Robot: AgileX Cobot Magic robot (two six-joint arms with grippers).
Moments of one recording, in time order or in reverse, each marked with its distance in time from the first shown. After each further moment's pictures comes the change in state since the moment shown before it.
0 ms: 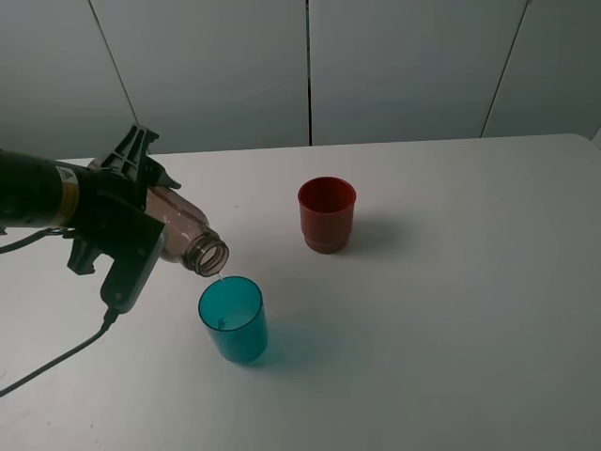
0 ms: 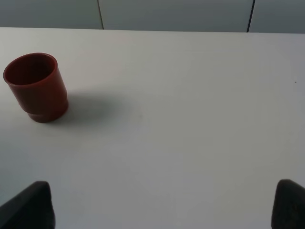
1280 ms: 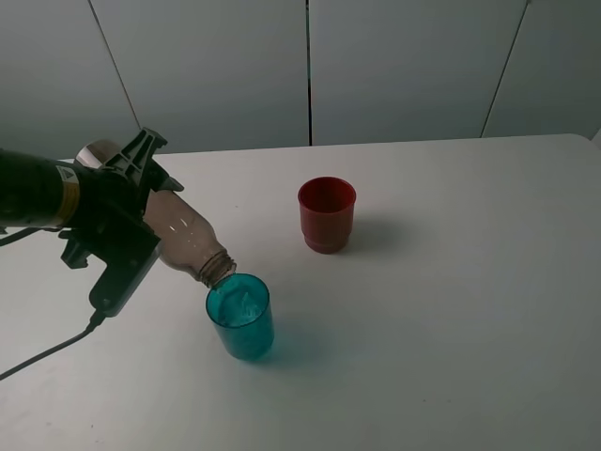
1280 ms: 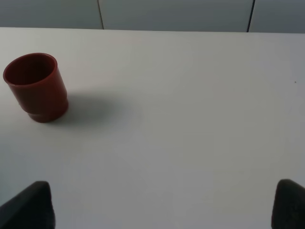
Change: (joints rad) left arm -0.004 0.000 0.000 0.002 -0.008 0.140; right arm 0.000 0.000 0.000 0.000 0.000 0.002
